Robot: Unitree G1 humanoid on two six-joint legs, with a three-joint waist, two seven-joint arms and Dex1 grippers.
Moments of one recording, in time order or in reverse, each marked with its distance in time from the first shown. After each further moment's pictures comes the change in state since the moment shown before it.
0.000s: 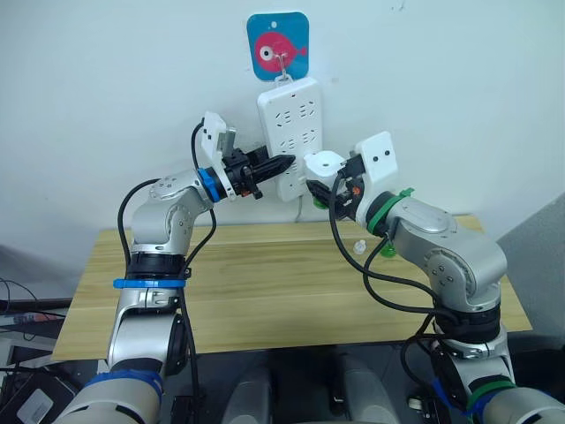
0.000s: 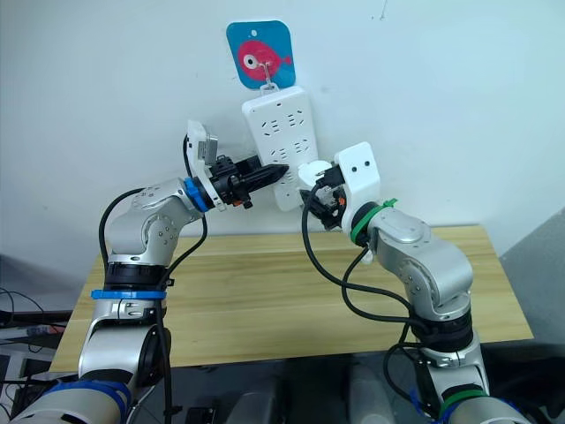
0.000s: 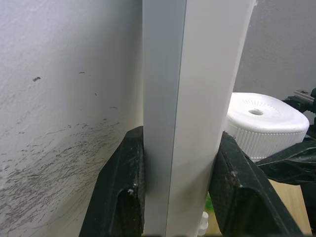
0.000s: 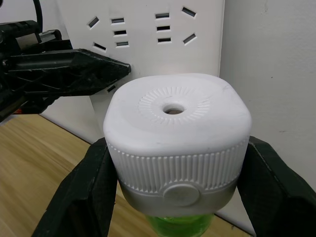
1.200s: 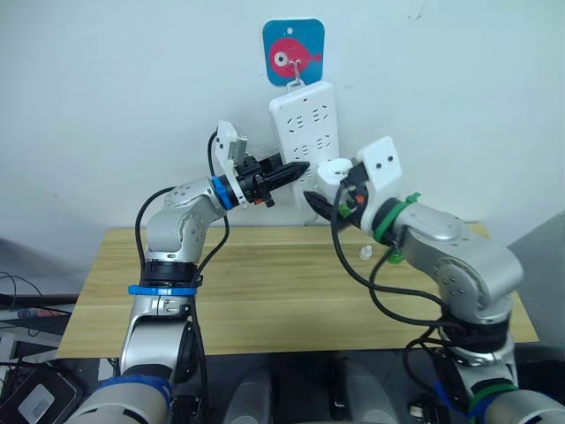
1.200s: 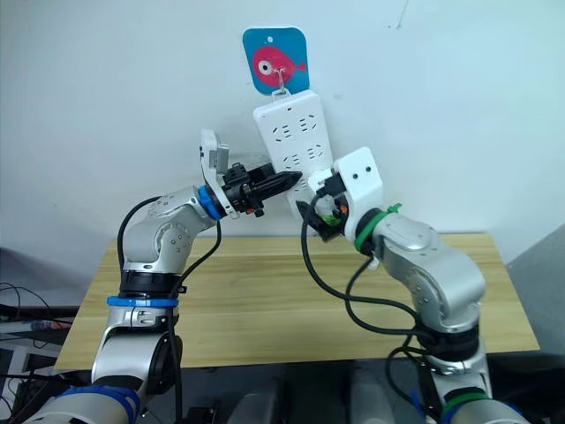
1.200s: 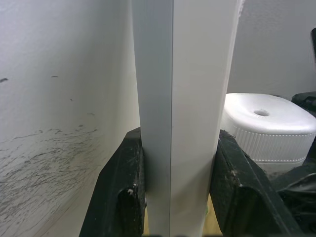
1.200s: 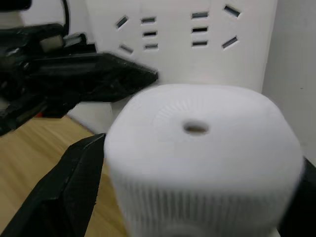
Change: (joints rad) left arm 0.035 -0.050 -0.013 -0.045 -0.028 -0.010 -0.022; right arm 0.060 -0.098 -0.035 -0.161 0.021 0.110 0.111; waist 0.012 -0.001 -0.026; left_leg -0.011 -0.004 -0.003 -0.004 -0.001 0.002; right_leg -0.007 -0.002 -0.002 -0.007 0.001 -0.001
